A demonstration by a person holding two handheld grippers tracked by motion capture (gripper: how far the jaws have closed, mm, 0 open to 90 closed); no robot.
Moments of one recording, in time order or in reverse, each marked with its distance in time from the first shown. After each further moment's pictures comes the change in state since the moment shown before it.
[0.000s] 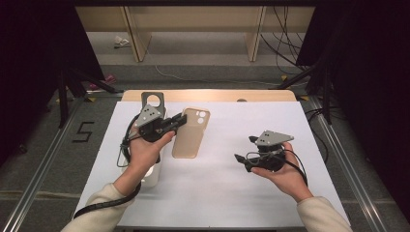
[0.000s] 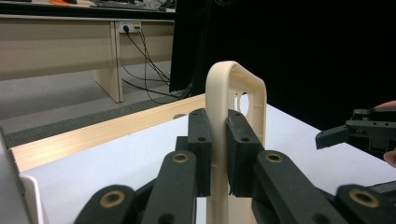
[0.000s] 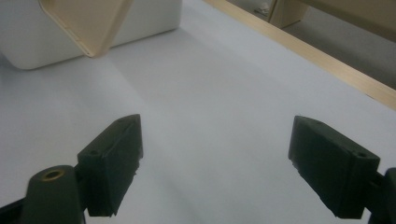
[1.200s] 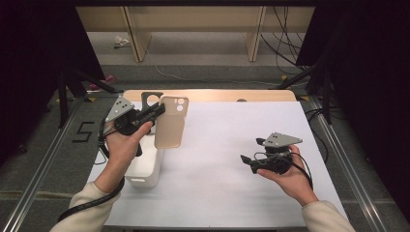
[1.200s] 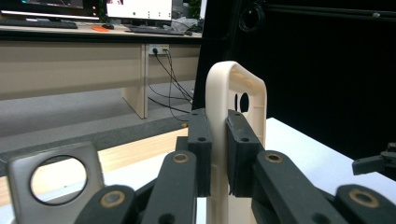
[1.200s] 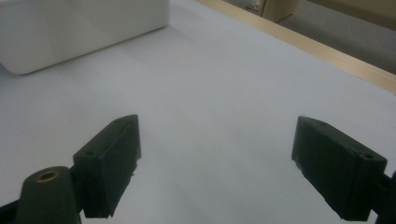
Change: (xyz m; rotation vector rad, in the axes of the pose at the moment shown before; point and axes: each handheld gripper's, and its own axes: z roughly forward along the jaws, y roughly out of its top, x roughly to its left) left arm 0.031 0.024 -0.038 -0.089 0.097 -0.008; right arm -0.006 -0.013 -0.010 -0.010 -0.019 0.068
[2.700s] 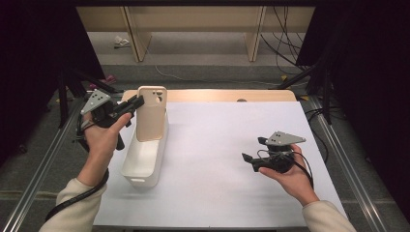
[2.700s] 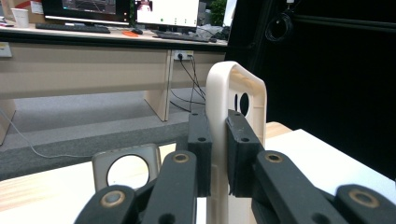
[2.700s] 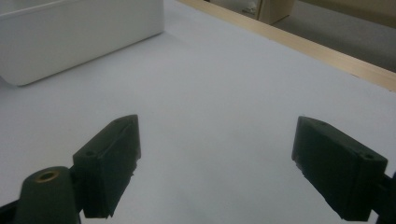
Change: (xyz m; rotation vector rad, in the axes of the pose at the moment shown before) left arm 0.046 0.012 -0.021 -0.020 0.083 -0.032; right arm -0.005 -0.001 -0.002 -0.021 -0.004 0.039
